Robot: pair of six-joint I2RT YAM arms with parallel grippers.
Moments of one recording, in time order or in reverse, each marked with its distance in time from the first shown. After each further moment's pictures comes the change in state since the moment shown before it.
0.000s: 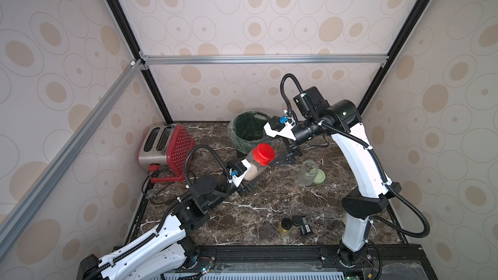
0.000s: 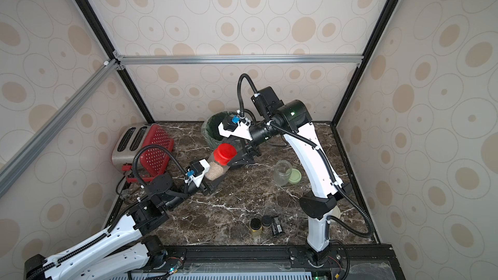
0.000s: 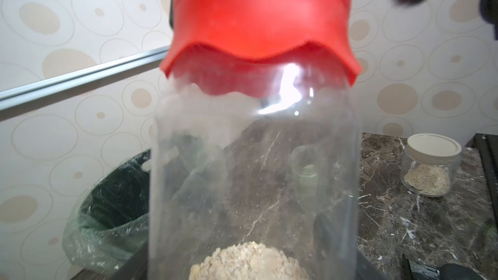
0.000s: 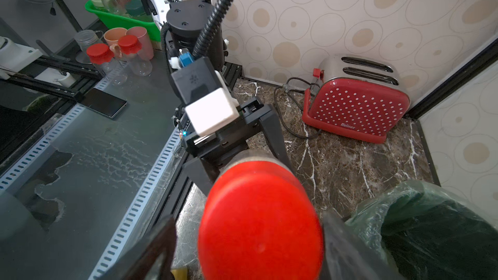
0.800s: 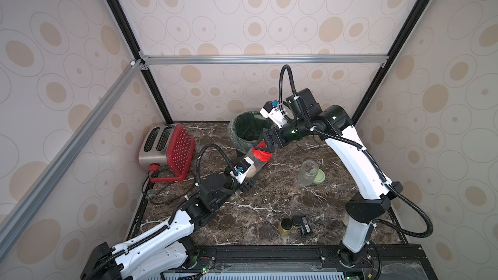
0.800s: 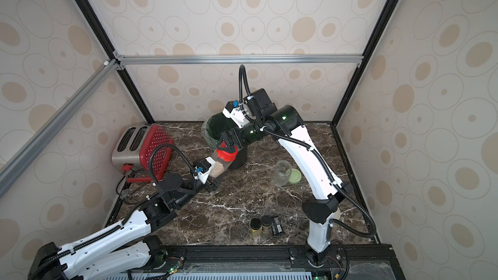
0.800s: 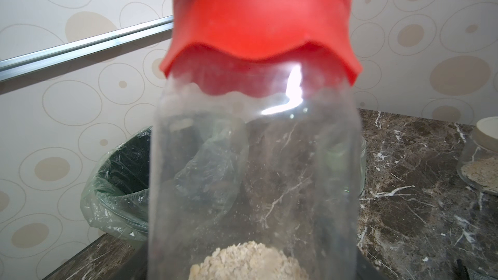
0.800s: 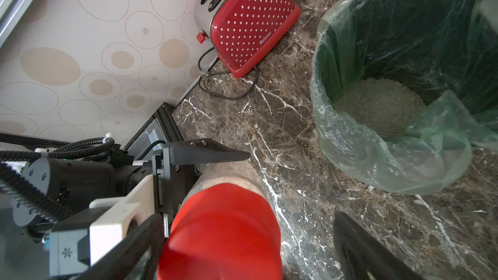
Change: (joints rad) left arm 0.004 0.100 -0.037 0.103 -0.105 0.013; right arm 0.061 -0.047 -0.177 0.248 0.439 1.027
